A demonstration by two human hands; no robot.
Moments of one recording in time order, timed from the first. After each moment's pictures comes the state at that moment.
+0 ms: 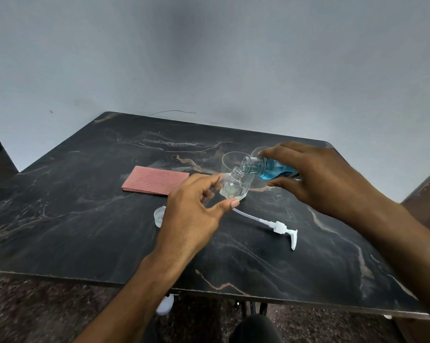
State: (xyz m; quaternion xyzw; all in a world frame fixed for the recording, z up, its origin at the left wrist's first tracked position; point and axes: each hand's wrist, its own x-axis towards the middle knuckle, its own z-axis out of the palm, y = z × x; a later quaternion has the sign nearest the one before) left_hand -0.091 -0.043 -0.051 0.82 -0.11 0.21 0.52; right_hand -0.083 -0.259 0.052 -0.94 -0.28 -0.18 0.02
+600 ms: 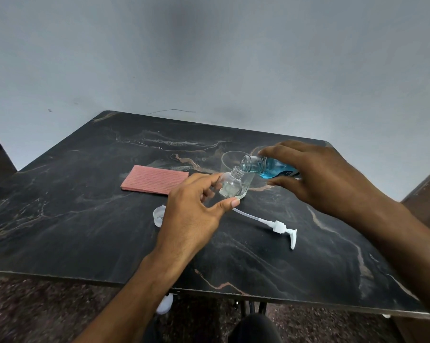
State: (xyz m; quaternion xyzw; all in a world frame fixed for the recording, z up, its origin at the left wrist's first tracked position) left_hand -0.091 -0.044 -0.050 0.82 -0.11 0.20 0.52; right_hand -0.083 -0.259 0.054 -0.94 -0.28 -0.18 0.03
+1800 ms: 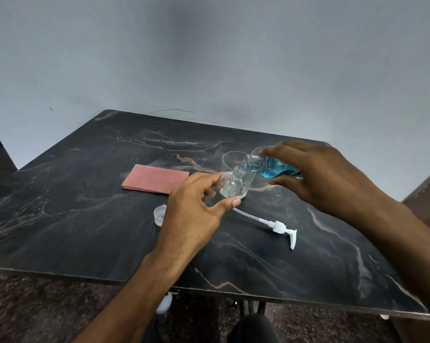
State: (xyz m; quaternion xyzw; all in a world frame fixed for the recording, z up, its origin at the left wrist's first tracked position) left_hand -0.092 -0.045 -0.050 0.81 -0.11 0.21 0.53; right_hand -0.085 -0.257 0.057 -0.94 -0.28 -0.18 0.02
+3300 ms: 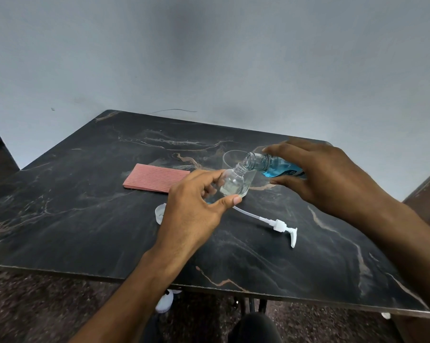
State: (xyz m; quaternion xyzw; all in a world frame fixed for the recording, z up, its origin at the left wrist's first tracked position) left_hand -0.093 -0.042 -0.046 0.81 -0.11 0.21 0.53; right_hand -0.090 -0.260 0.056 -0.94 -0.27 -0.20 0.03
